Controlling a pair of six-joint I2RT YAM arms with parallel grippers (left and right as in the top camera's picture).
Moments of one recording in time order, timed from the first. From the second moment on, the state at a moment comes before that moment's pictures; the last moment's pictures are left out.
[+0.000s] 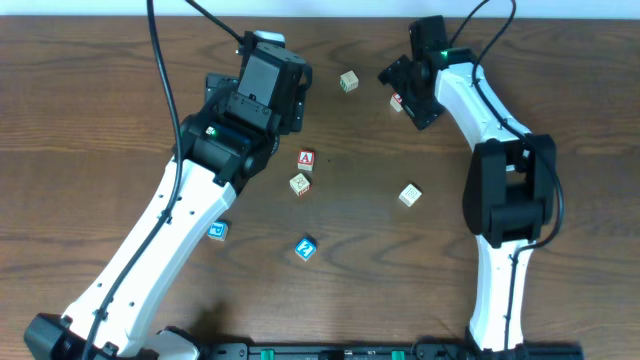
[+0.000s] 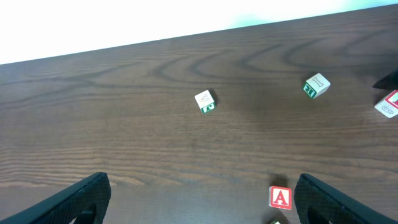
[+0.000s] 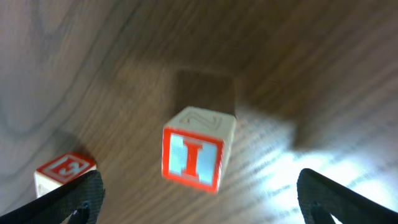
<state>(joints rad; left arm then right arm) -0.52 1.52 1.55 -0.83 -0.46 -0.22 0.17 2.33 1.90 -0.77 -0.06 1.08</state>
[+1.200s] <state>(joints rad) -0.52 1.52 1.55 -0.84 -0.46 -0.22 0.17 2.35 1.90 -0.75 -0.01 0.97</state>
